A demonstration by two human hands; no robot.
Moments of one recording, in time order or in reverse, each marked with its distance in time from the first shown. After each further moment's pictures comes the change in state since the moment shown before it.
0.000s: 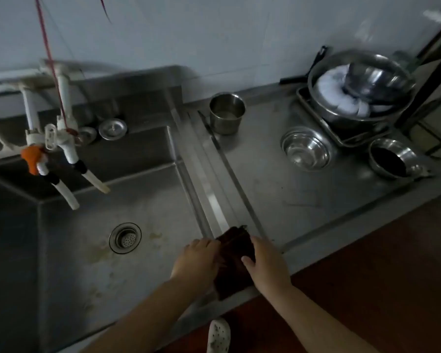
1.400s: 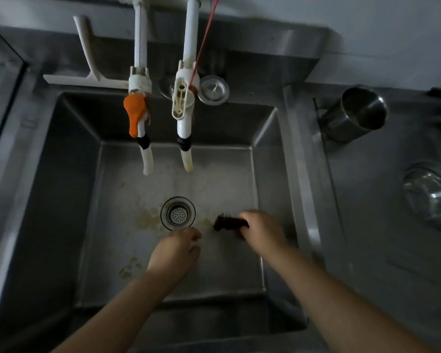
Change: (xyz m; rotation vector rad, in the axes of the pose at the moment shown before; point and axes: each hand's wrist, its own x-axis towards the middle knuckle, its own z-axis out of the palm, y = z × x) left_hand -0.013 -0.223 -0.015 -0.427 0.205 -0.490; right_hand 0.172 -0.185 0.096 -0.207 -0.227 -0.472
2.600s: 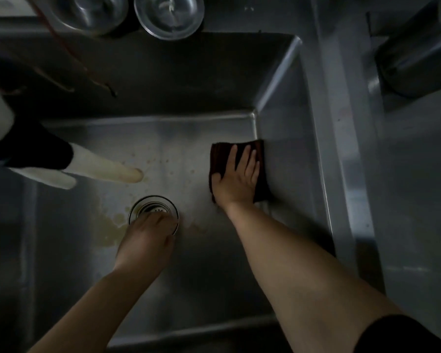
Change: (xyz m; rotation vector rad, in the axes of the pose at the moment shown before) left_hand 0.121 -0.052 0.049 0.321 -0.048 0.122; right_hand 0.201 0.062 0.143 -0.066 0.147 0.350
